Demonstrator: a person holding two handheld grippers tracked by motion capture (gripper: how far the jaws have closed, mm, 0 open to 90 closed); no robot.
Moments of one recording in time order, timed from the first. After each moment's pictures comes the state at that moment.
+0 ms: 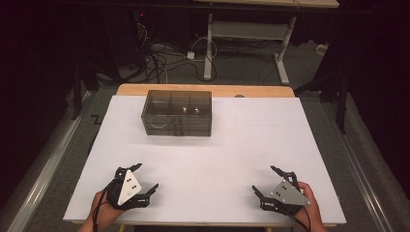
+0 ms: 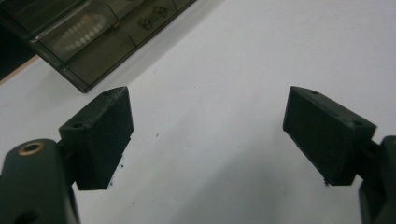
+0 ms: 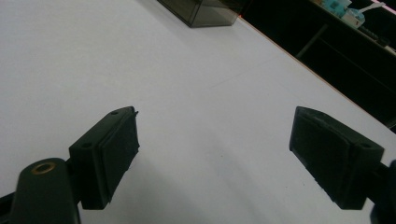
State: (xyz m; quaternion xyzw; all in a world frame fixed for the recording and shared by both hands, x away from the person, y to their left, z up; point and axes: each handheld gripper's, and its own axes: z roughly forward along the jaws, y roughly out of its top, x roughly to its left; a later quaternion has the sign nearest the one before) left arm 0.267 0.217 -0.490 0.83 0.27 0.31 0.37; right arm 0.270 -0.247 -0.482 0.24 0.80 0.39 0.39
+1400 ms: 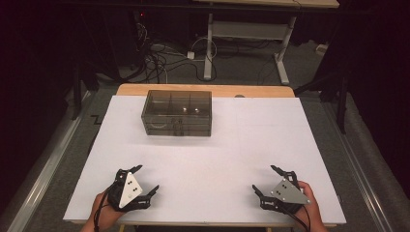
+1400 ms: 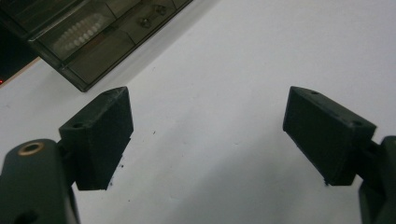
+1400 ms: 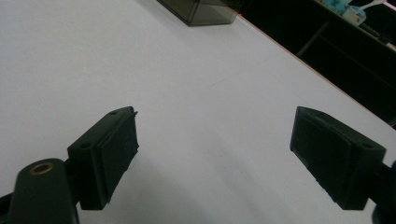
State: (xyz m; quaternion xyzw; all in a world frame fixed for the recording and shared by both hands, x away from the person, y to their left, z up) left arm 0.265 0.215 -0.493 0.83 0.26 0.32 0.37; right arm 0.273 -0.248 -0.483 0.24 0.80 0.39 0.38
